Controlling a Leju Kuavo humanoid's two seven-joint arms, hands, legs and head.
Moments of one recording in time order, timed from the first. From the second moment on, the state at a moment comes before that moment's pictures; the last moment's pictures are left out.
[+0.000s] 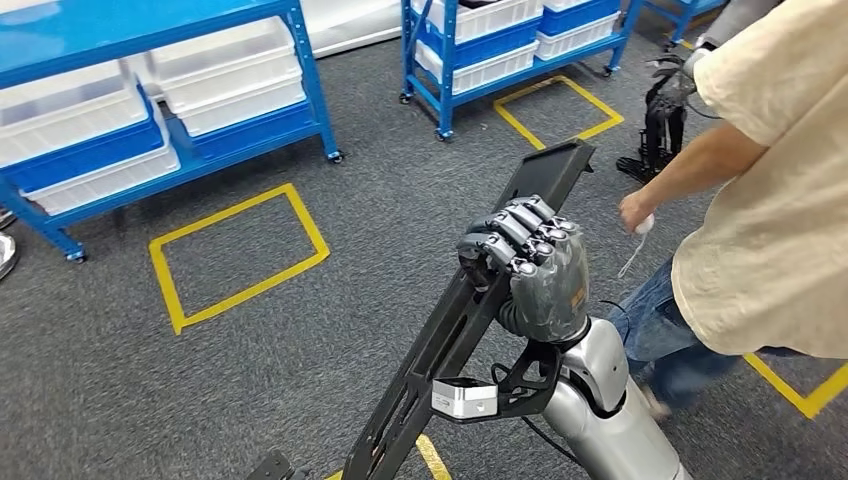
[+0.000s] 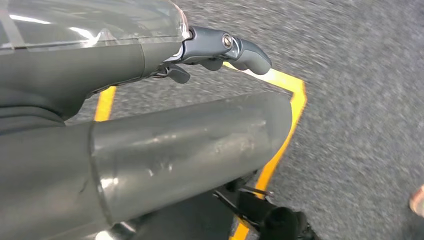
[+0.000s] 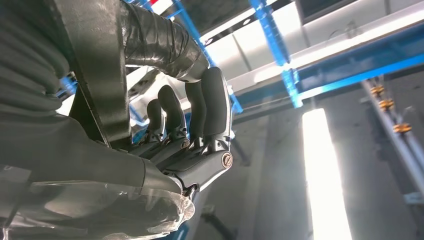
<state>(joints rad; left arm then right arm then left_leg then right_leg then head) -0.15 0.00 -0.17 -0.31 -0.37 -0.20 -0.46 -0.35 -0.08 0.49 -1.82 0.95 -0.65 -0.27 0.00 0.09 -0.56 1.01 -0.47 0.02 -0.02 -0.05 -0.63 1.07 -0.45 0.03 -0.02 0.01</state>
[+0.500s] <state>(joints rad) -0.16 -0.02 -0.19 -0.31 -0.36 -0.20 -0.46 -0.34 -0.09 0.47 -1.83 0.93 -0.65 -0.28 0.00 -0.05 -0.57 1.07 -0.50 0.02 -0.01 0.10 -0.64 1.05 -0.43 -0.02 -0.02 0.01</state>
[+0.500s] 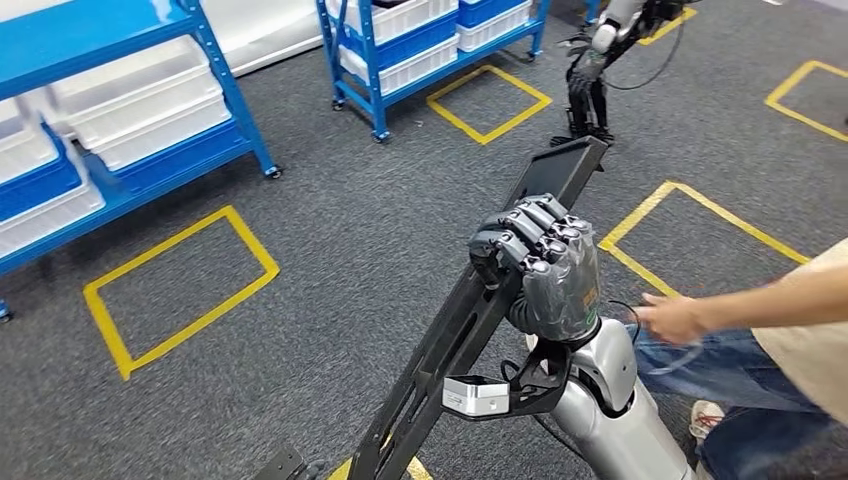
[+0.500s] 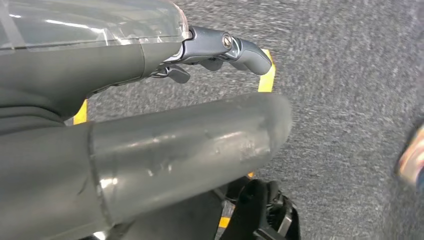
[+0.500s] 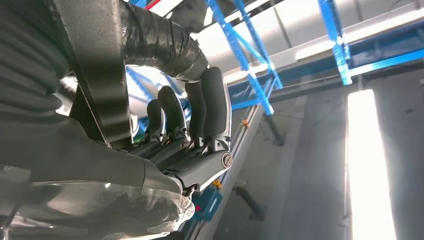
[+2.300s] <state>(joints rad) -0.16 -0.03 -0.20 -0.32 -0.33 -0.18 -0.47 -0.35 -0.10 0.44 -1.85 0.92 -0.67 -0.30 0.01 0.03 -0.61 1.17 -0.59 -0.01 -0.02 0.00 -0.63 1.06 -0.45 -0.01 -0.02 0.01</state>
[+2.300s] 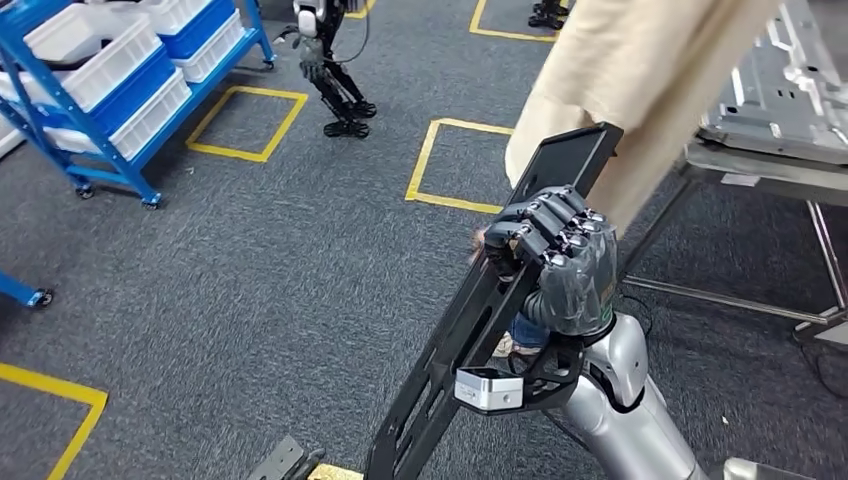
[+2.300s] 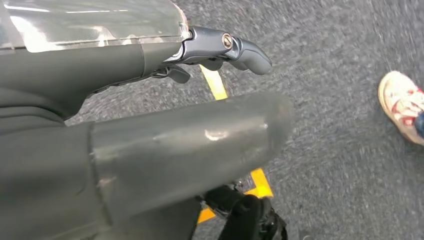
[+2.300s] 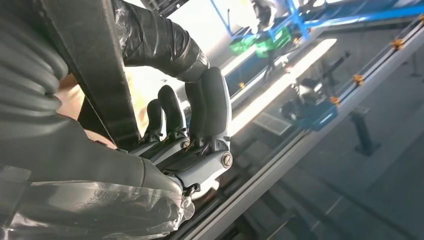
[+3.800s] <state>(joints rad) -0.17 -0.03 -0.20 -0.32 -0.31 -0.18 -0.48 -0.36 -0.10 0.42 -1.85 0.93 -0.66 -0.29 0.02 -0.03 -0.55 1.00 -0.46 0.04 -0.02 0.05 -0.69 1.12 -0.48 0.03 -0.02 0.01</state>
